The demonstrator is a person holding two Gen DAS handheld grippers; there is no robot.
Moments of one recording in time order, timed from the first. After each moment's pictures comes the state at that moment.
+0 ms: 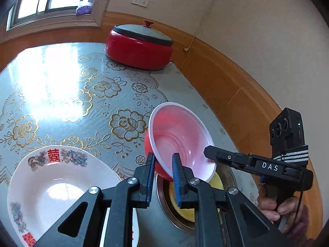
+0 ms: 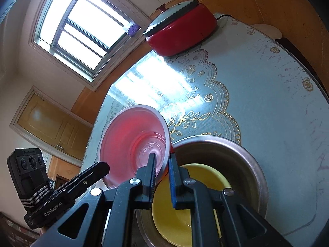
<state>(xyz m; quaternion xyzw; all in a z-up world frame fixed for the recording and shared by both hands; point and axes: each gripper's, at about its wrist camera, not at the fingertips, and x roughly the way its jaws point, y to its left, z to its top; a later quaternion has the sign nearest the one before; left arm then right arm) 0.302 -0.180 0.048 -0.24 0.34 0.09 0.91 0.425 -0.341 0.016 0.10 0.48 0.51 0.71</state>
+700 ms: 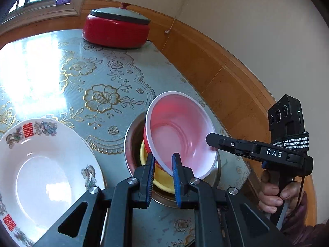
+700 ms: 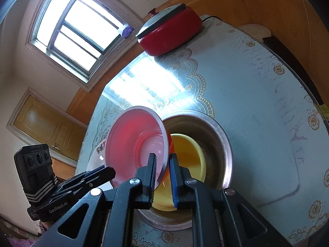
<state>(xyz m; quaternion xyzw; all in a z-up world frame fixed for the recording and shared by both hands) 0.293 -0.219 0.028 -0.23 0.39 0.01 0.89 0.405 -0.400 0.010 0.10 0.49 0.49 0.72</state>
